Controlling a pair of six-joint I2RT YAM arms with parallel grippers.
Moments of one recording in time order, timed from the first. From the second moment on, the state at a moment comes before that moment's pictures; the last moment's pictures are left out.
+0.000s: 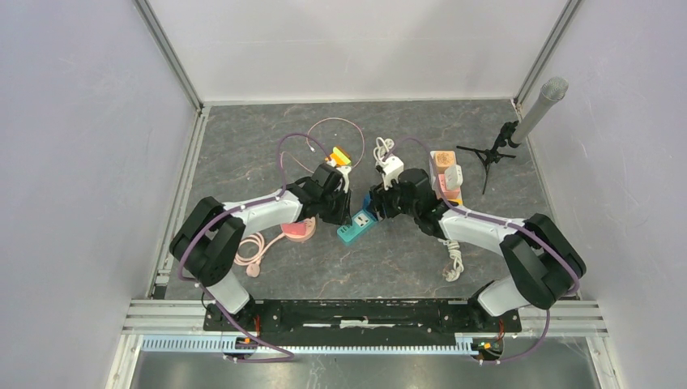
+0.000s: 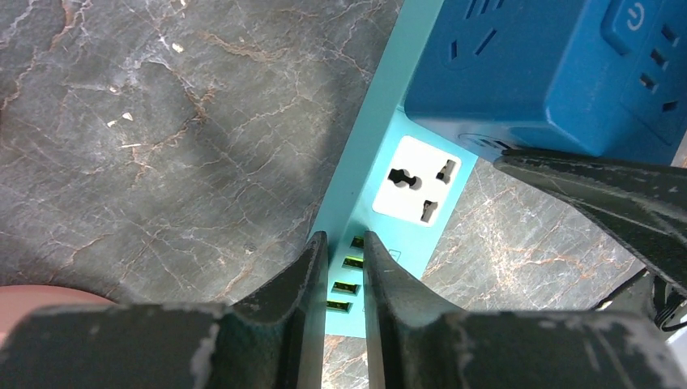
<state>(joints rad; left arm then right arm) -0.69 1.66 0.94 -0.23 0.16 -0.41 0.66 1.48 0.70 0.22 -0.08 0.09</state>
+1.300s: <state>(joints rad) -0.69 1.70 0.99 -0.29 0.16 -0.40 0.71 1.45 0.67 0.27 -0.03 -0.06</state>
